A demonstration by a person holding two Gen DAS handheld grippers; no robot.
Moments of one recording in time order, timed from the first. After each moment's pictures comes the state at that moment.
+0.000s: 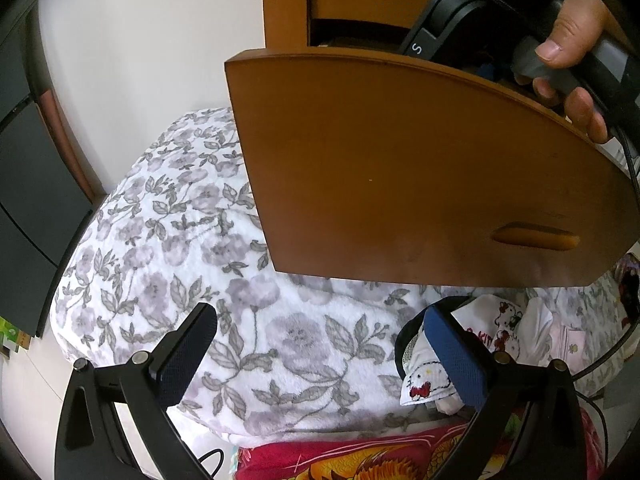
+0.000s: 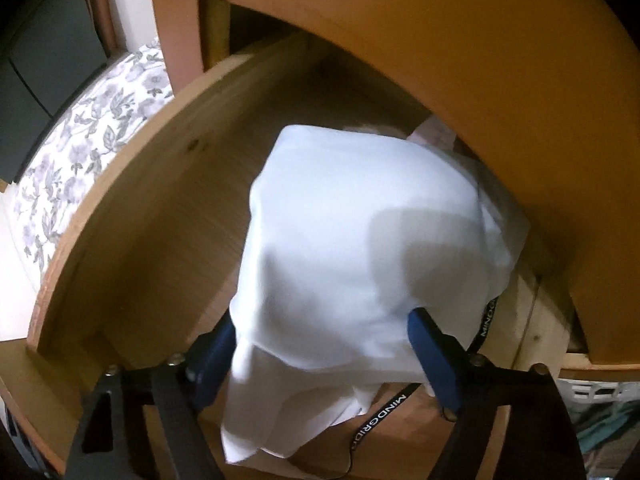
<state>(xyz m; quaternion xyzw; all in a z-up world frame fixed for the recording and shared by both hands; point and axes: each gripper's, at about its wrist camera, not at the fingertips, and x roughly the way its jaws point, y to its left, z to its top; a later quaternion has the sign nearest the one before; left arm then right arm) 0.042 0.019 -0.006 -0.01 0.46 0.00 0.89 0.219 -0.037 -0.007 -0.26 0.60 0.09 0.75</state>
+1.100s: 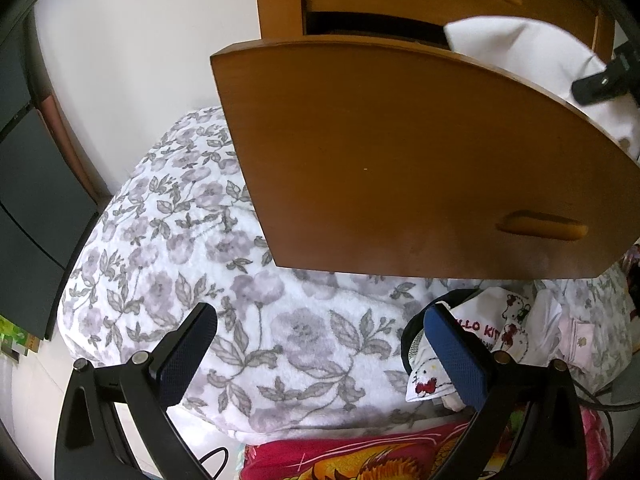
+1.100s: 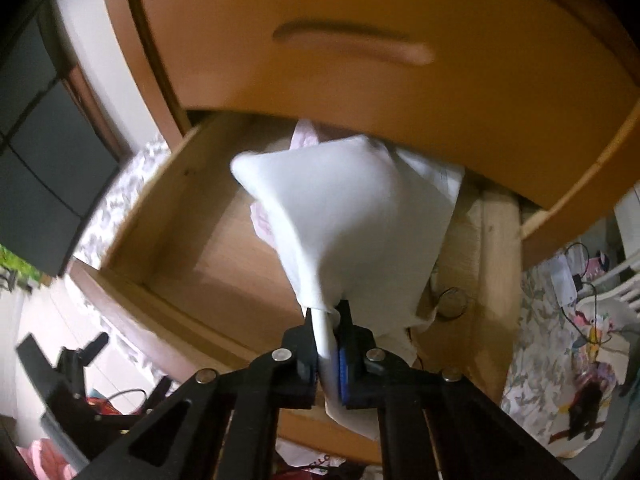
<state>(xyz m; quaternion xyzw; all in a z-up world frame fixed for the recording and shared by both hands) 0.043 0.013 -0.009 0.01 0.46 0.01 0.89 0.131 -0.172 0.081 -0.08 0.53 0.09 0.84</state>
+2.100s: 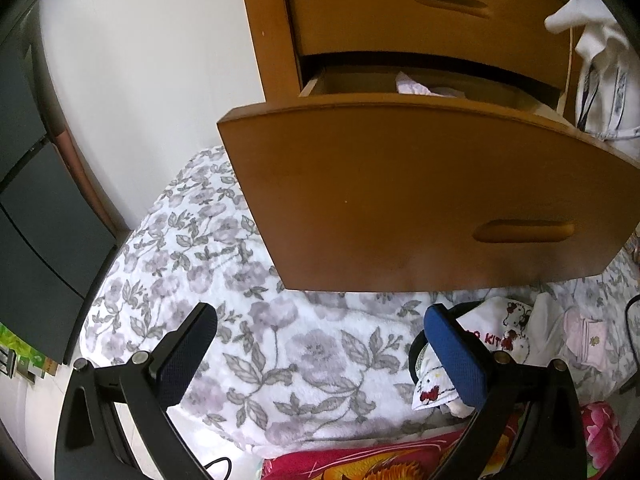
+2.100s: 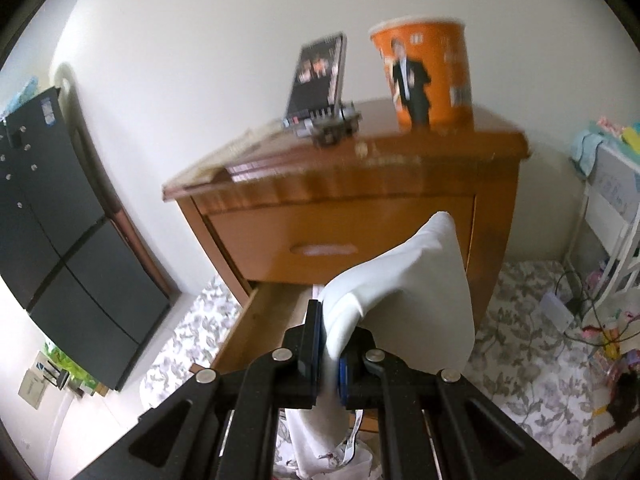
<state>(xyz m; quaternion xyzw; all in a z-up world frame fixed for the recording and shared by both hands) 0.023 0.001 0.010 0.05 0.41 0.03 0.91 0.038 -0.248 0.240 0.07 0.32 0.12 0.94</state>
